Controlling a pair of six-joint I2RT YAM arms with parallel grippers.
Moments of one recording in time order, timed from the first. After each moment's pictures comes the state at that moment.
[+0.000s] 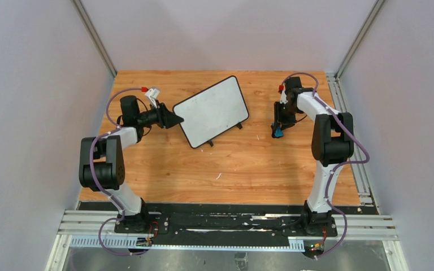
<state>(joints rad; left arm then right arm) 0.09 1.66 0.83 0.44 1.04 -0.21 0.10 2.03 1.54 -0.78 -0.16 0.09</state>
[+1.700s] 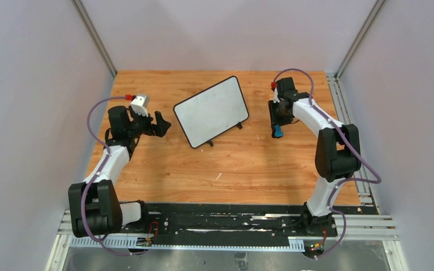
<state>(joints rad) 0.14 1.24 0.68 0.14 0.61 0.03 0.21 1.84 1.41 -0.67 0.02 0.07</state>
